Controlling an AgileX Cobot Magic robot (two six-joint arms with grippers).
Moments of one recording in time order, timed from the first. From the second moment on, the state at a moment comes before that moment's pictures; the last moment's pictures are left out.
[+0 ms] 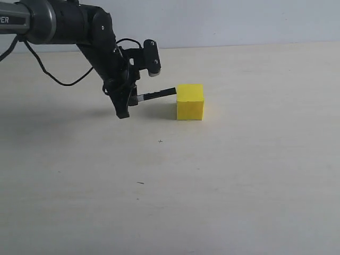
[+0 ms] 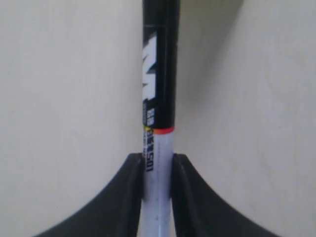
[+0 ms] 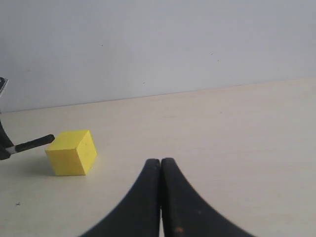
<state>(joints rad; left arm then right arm) -0.49 2.21 -1.63 -0.08 0.72 1.06 -0.02 0.01 0.00 0.05 0.24 0.08</state>
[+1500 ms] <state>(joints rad) -0.47 2.33 -1.81 0.05 0.91 1.12 -0.02 0.01 0.00 0.05 0.24 0.08</state>
